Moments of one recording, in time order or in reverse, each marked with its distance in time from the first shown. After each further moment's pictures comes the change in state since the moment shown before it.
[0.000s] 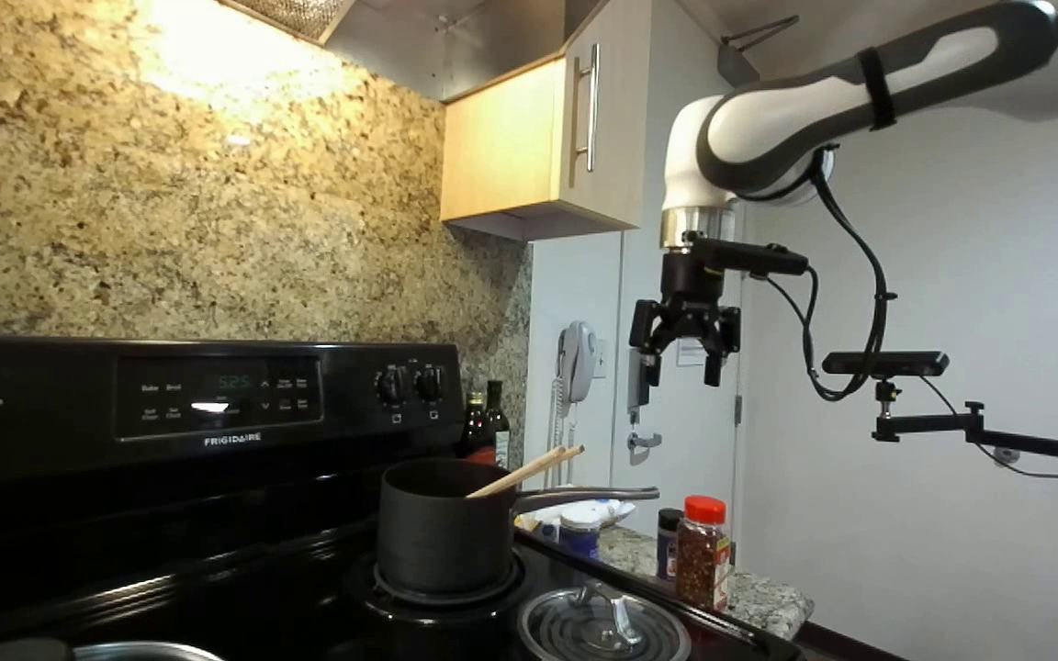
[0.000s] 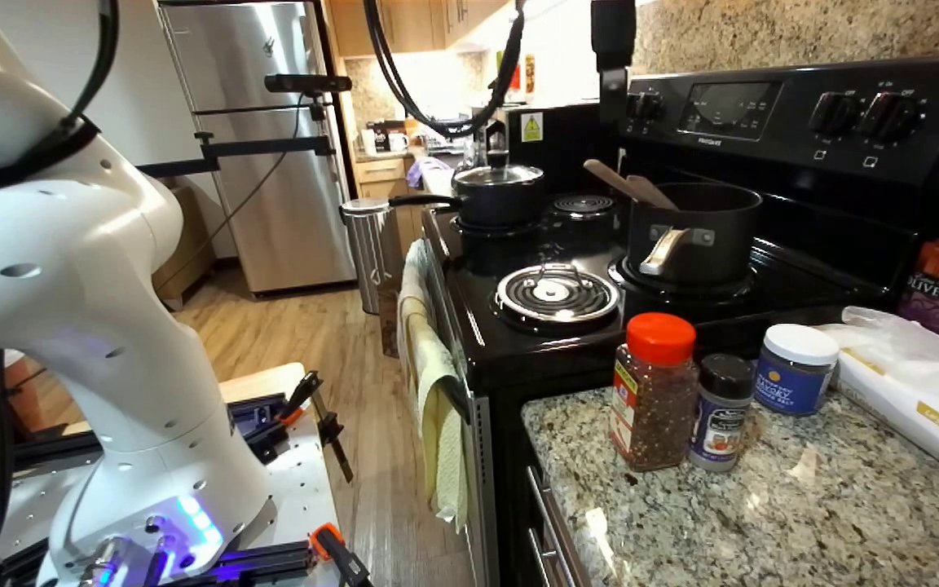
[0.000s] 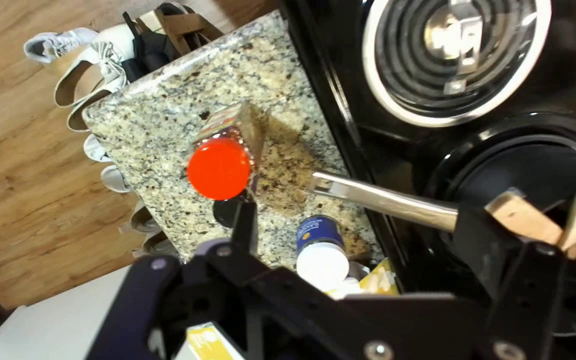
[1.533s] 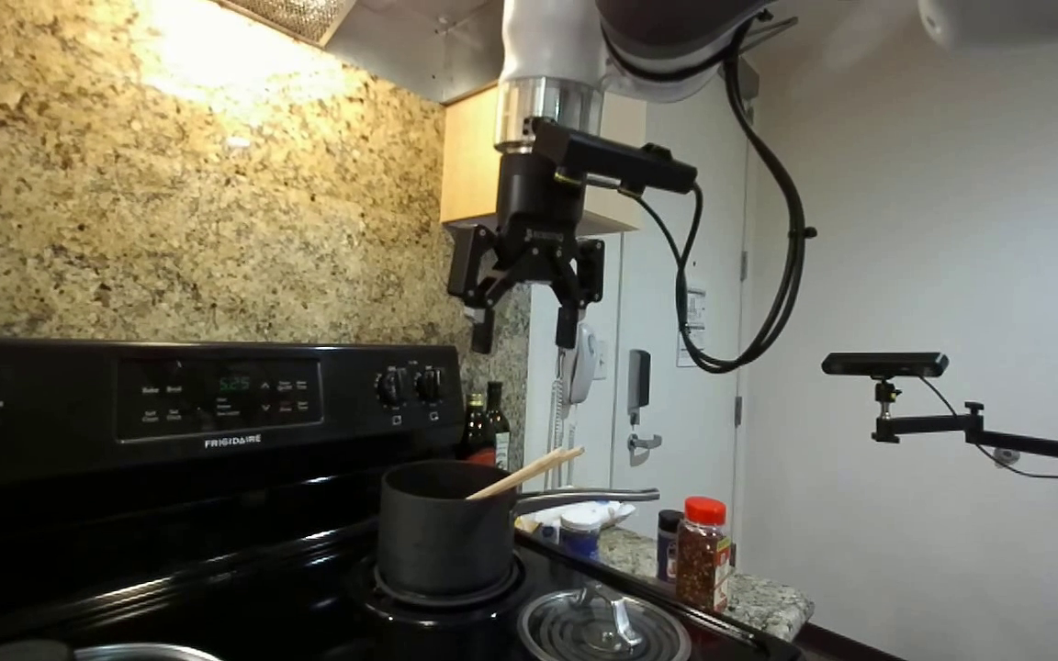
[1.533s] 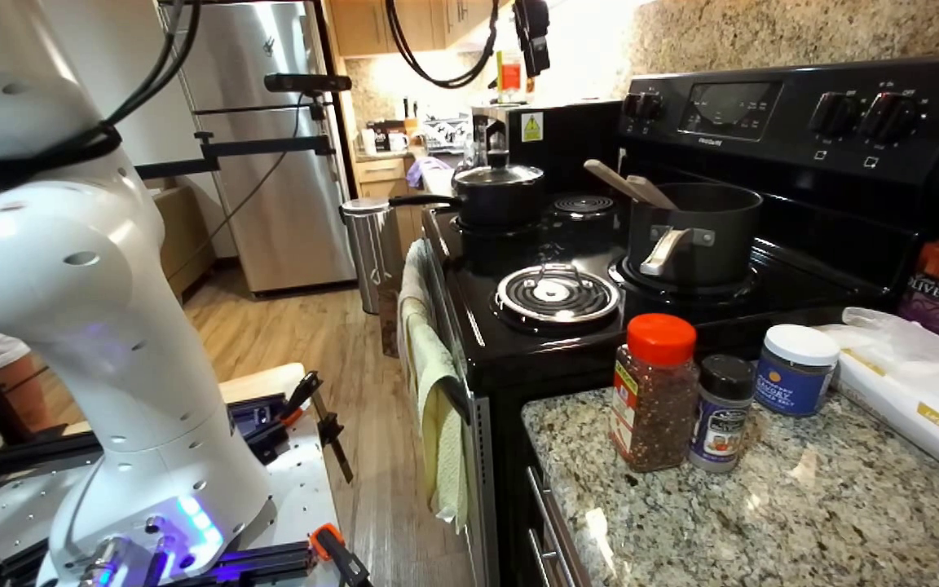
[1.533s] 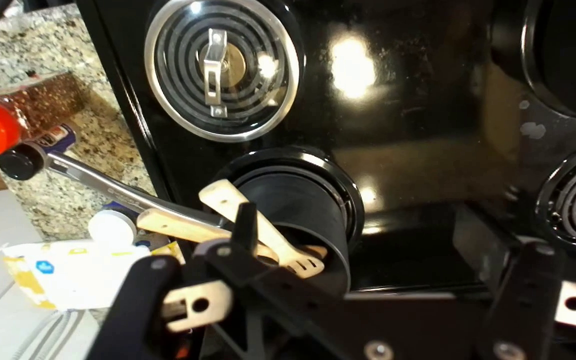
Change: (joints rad) arm 0.243 0.232 0.278 0.342 -0.078 -0.084 0.257
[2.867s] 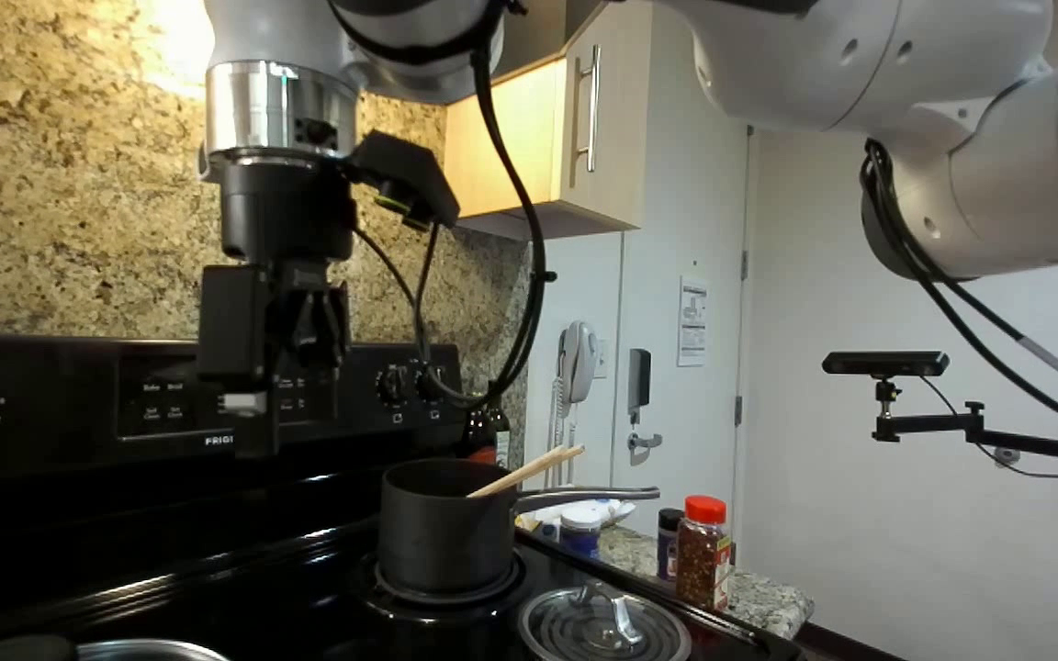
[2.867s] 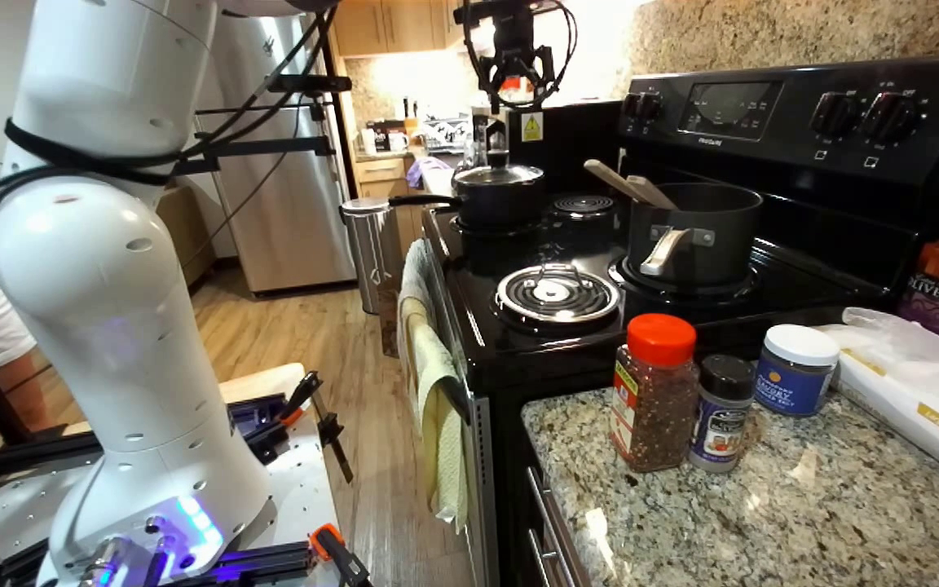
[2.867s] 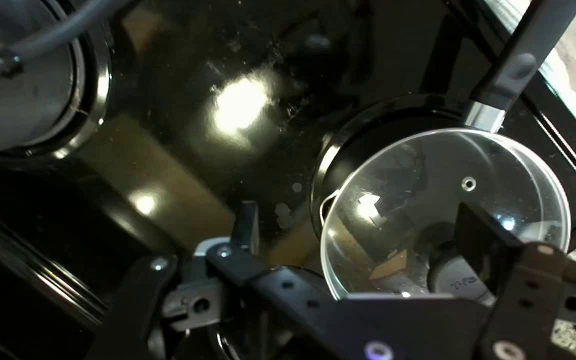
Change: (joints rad) arm 0.267 0.606 0.005 0.715 0.001 -0.261 -0.745
